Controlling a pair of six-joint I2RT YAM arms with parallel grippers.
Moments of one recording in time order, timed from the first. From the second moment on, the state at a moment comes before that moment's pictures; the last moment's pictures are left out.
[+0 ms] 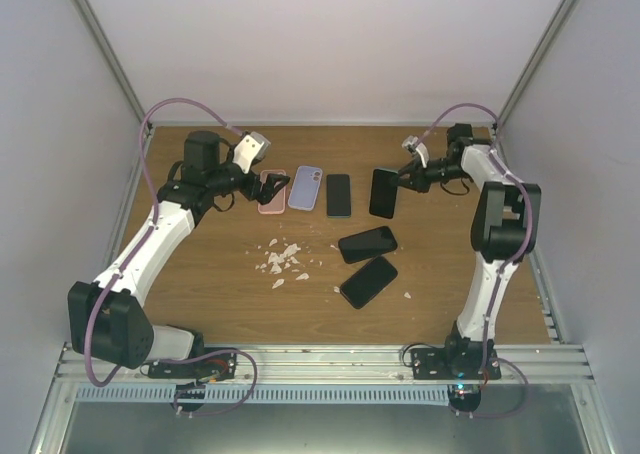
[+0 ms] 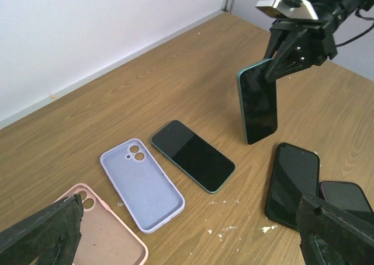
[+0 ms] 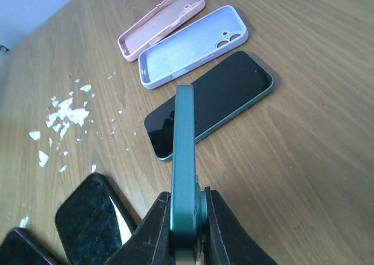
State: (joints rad) left arm -0.22 1.34 1.14 -0.31 0.57 0.22; right arm -0.06 2.06 1.62 -0.89 -1.02 -0.88
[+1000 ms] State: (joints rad) left arm -0.22 1.37 1.12 -0.30 0.57 0.20; right arm -0.06 2.58 2.15 -0.98 -1.09 -0.60
